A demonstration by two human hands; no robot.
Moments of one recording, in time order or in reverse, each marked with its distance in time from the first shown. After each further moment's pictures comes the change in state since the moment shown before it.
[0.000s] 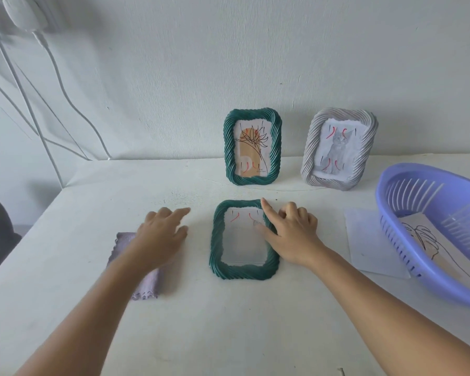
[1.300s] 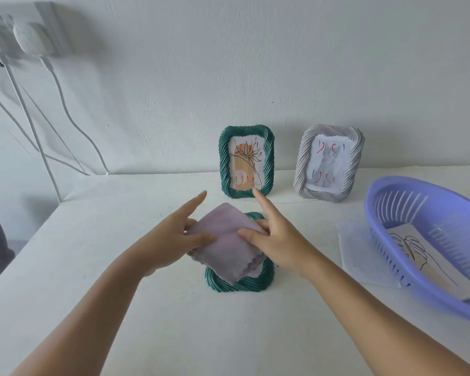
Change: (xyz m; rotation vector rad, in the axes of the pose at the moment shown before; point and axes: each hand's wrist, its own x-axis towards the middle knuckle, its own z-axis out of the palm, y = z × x) left_hand -0.017 0.058 -0.049 -0.691 -0.202 0.095; right_hand -0.025 -0.033 -0.050 0.979 -0.081 -0.162
